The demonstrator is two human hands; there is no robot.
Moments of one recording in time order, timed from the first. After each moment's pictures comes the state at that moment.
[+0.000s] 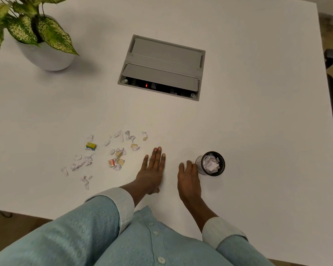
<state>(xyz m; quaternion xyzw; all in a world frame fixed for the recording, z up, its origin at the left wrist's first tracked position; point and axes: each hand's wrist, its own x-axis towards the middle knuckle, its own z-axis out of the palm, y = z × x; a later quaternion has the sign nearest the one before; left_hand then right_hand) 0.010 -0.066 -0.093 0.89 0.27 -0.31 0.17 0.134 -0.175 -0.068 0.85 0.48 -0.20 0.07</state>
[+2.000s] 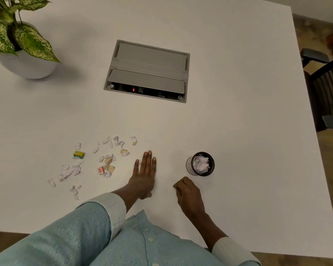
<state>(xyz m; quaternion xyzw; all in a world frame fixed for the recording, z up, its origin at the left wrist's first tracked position) 0.015 -0.065 -0.092 0.88 0.27 -0.35 0.17 0.148 -0.229 -0.061 0.83 0.49 -0.22 -0.17</state>
